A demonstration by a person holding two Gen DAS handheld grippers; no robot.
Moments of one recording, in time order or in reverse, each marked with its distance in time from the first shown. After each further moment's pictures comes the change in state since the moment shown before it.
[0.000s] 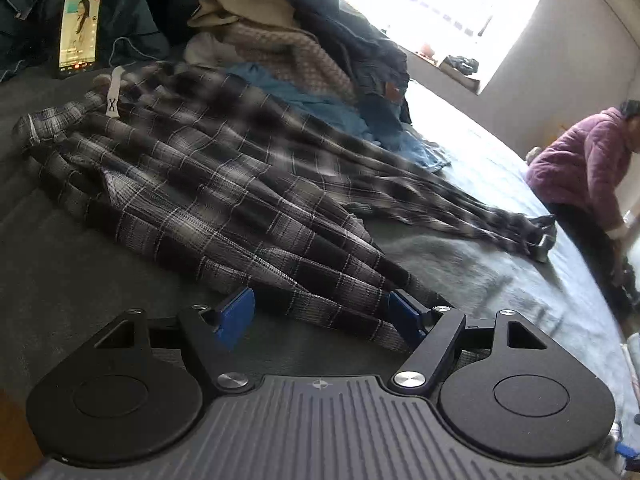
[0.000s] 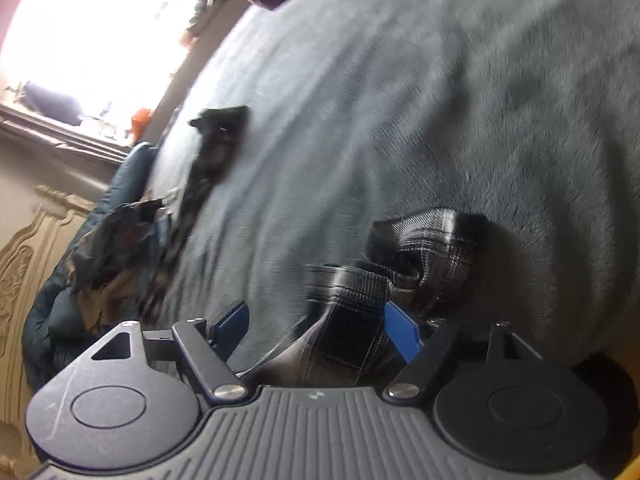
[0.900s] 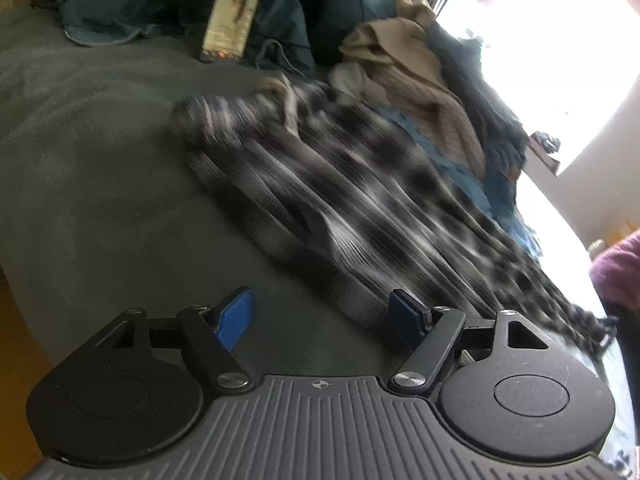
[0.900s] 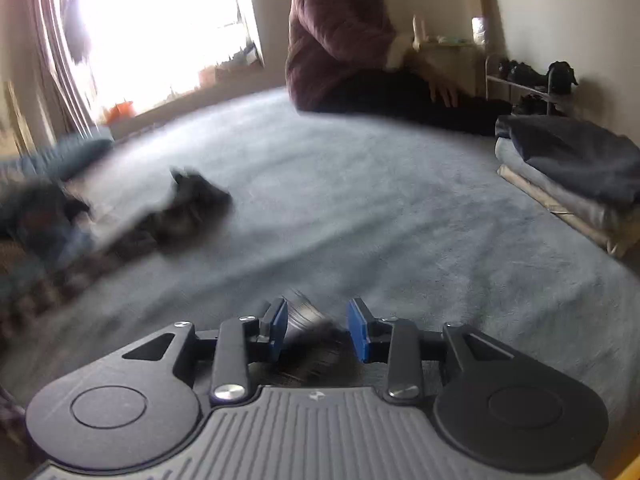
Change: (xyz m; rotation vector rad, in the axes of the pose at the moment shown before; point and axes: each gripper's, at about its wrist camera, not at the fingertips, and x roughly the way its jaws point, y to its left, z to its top) left arm -0.011 0.131 0.017 -0.258 -0.118 0.157; right arm 0.021 0.112 0.008 -0.551 -0.410 -0.287
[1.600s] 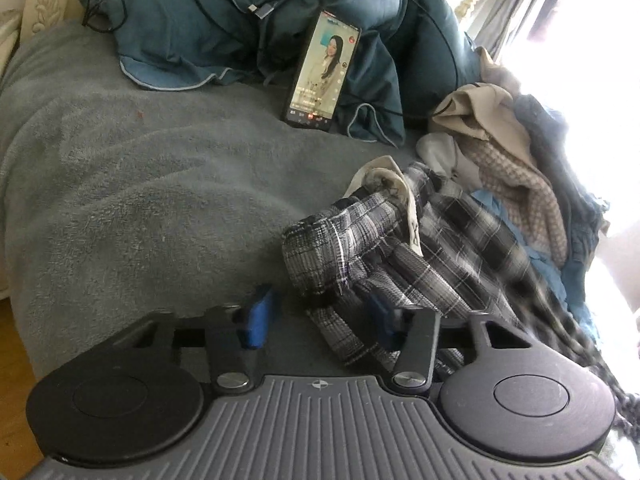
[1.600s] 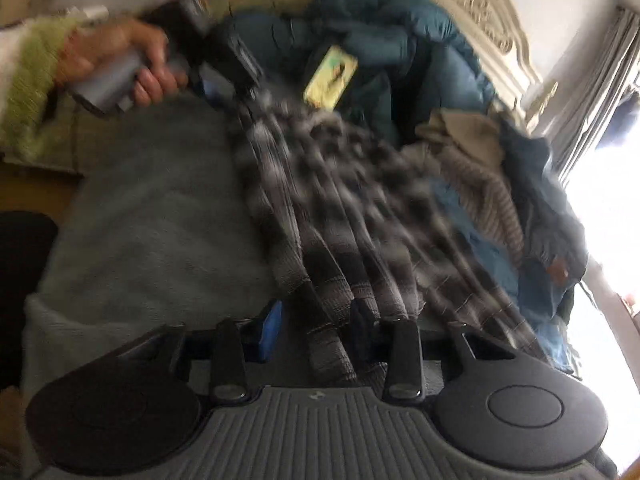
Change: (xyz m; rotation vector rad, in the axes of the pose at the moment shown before) left arm 0.032 0.057 0.057 -0.096 -0.123 0.124; right arm 0.002 0.412 -0.196 -1.347 -0.097 0.821
